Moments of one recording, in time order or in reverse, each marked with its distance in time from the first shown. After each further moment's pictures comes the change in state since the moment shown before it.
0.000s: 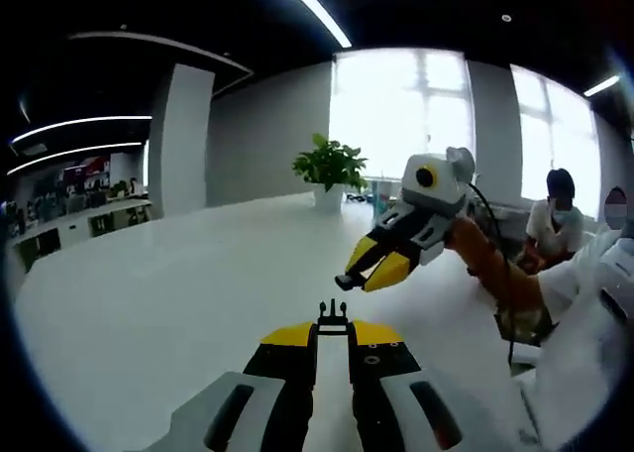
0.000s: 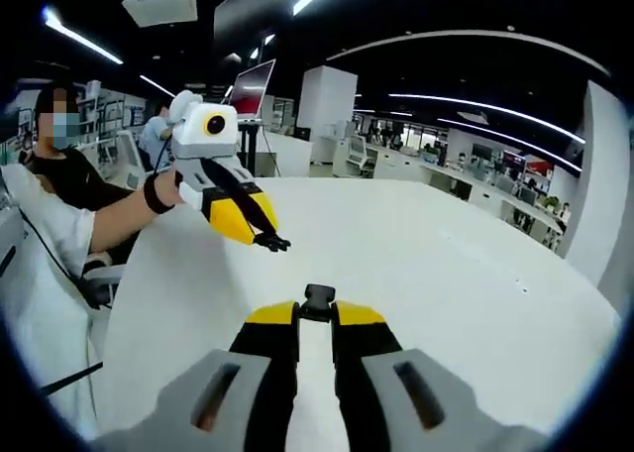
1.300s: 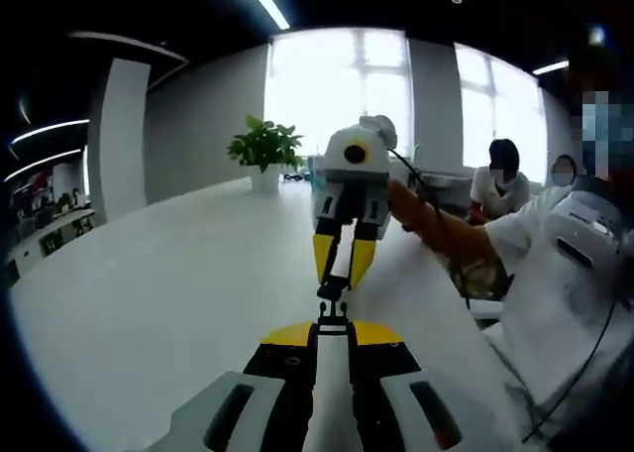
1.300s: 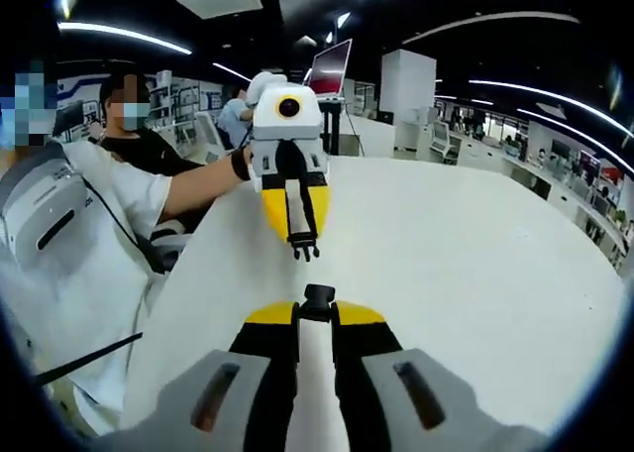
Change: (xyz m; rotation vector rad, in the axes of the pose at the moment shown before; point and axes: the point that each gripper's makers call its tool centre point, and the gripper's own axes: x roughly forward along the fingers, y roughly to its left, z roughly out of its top) left arm 0.000 -0.034 -0.035 0.109 0.112 -0.271; right arm 0.006 0.051 -0.023 -0.046 0.058 0.390
